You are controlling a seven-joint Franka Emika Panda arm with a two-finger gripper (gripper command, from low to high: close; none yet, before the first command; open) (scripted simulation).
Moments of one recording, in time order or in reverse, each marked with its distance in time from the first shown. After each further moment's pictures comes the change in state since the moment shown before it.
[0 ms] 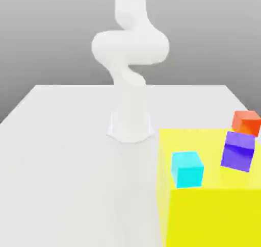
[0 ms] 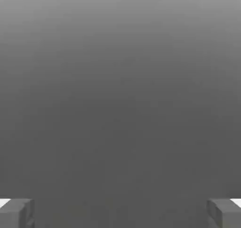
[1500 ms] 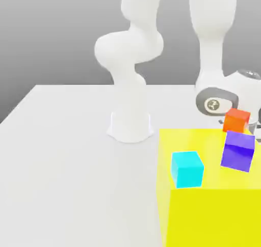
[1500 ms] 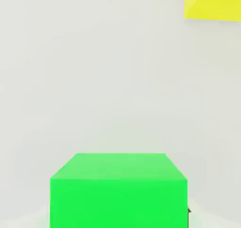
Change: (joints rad) arm 0.614 1.065 0.192 -0.398 -0.512 0.683 1.281
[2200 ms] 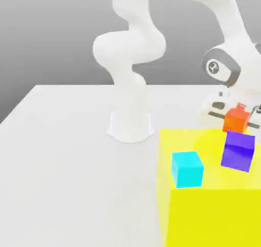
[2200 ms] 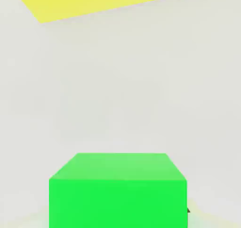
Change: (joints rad) arm -0.220 -0.363 0.195 0.028 0.707 -0.723 -0.266
